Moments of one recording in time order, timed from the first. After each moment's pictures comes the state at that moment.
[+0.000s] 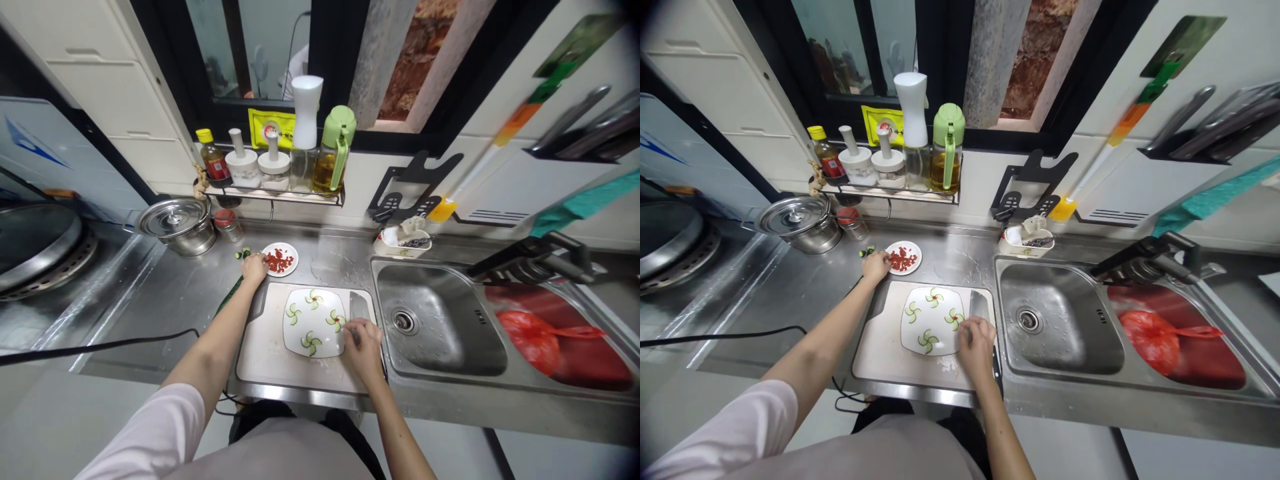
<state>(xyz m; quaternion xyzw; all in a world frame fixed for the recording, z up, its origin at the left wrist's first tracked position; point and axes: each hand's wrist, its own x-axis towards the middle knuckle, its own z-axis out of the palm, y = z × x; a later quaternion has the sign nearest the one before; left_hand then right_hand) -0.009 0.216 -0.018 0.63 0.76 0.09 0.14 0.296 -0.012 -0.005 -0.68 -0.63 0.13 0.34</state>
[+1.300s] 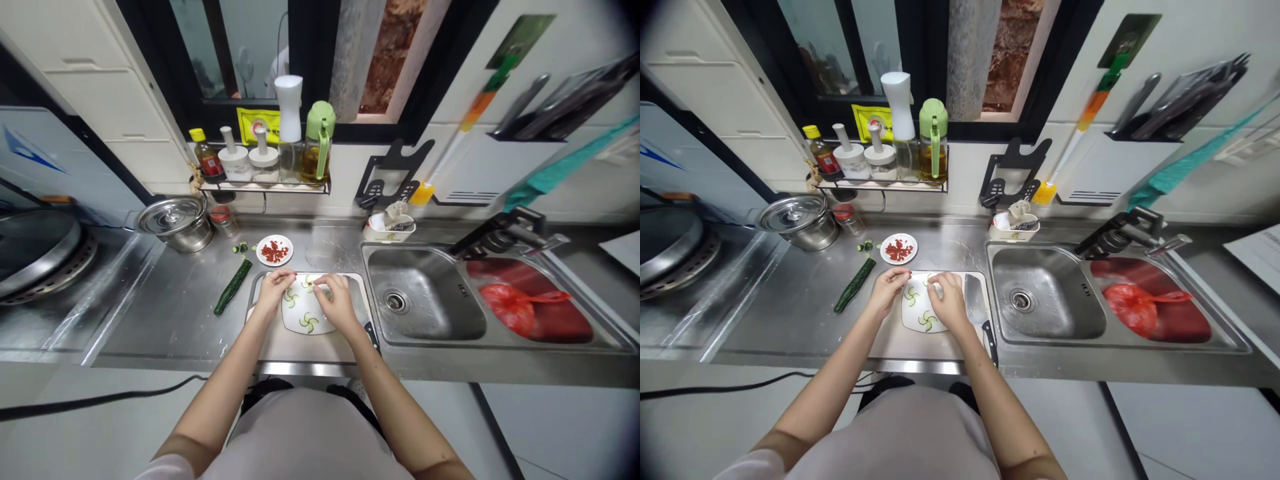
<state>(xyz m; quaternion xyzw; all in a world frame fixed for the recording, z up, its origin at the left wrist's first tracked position) 0.064 0.070 0.051 0.38 0.51 0.50 0.59 0.240 0.025 0.076 -0.57 -0.69 0.19 0.41</state>
